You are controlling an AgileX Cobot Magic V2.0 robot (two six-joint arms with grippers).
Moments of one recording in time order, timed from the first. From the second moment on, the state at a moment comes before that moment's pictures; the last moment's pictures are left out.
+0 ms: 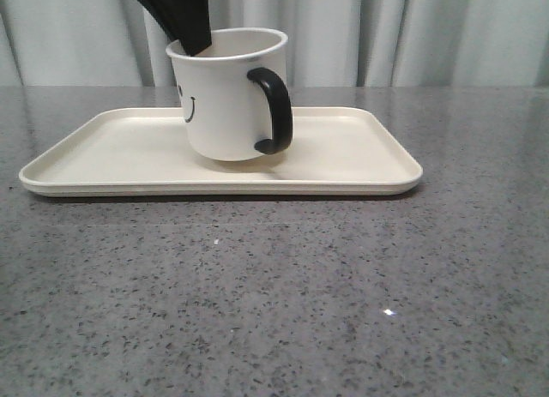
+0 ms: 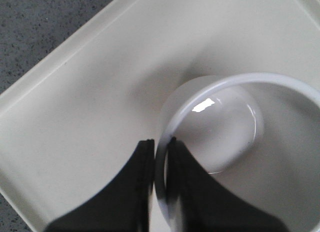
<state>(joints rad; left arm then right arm) -0.51 1.87 -1.88 -0.10 1.25 0.13 0.10 0.84 -1.23 -0.15 0.51 -0.03</state>
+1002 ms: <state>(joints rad) -0.51 1.90 -1.88 -0.10 1.25 0.13 0.10 0.84 -1.23 -0.15 0.53 -0.03</state>
